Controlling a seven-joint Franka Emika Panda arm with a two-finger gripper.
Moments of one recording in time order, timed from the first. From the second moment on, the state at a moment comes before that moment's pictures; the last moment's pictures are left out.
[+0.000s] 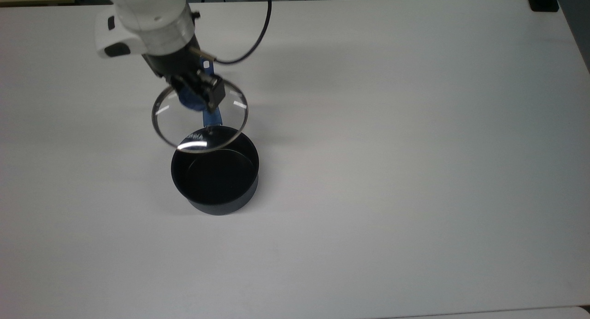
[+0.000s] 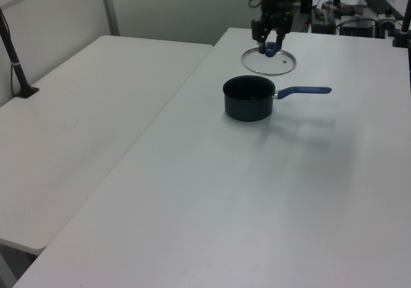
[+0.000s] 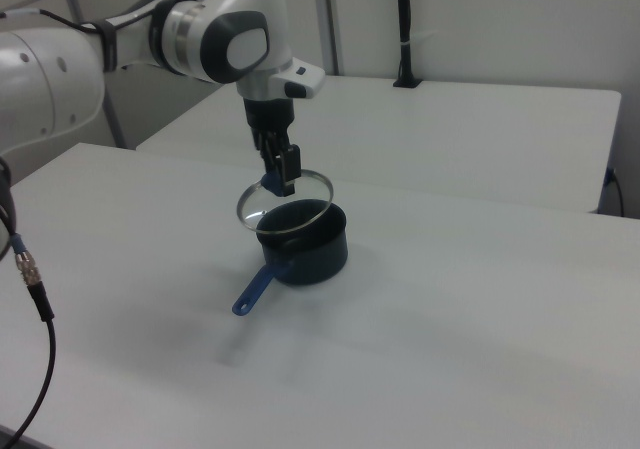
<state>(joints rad) -0.07 0.39 -0.04 -1.35 0.07 1.76 0.46</state>
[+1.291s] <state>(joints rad) -0.01 0.53 -0.04 -1.33 0.00 1.99 0.73</state>
